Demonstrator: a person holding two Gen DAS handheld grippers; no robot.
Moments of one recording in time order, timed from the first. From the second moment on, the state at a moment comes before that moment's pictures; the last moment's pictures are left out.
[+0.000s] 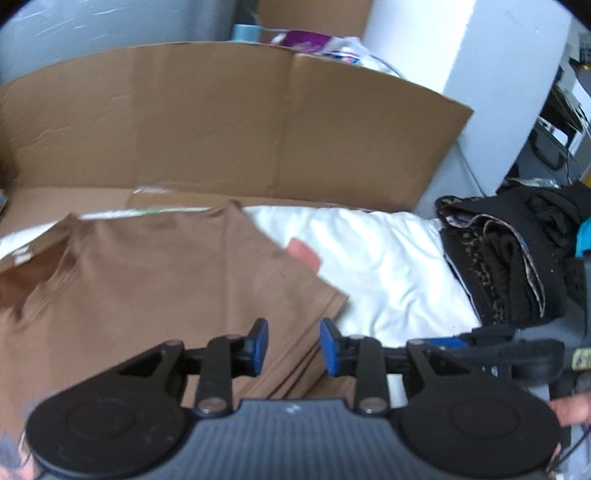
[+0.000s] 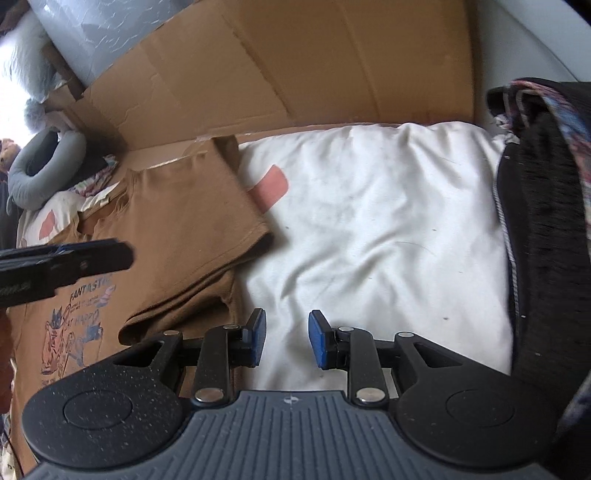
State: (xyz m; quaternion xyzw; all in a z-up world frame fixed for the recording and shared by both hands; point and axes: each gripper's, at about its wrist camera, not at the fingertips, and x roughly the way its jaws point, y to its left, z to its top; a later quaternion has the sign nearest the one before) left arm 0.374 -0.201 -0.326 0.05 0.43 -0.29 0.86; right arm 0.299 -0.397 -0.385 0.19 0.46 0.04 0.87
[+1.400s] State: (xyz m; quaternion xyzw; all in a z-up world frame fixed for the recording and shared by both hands) left arm 0.402 -0.264 -0.358 0.08 0.43 -0.31 0.84; right arm 0.288 -0.415 -0.392 0.22 0.45 0.01 0.86
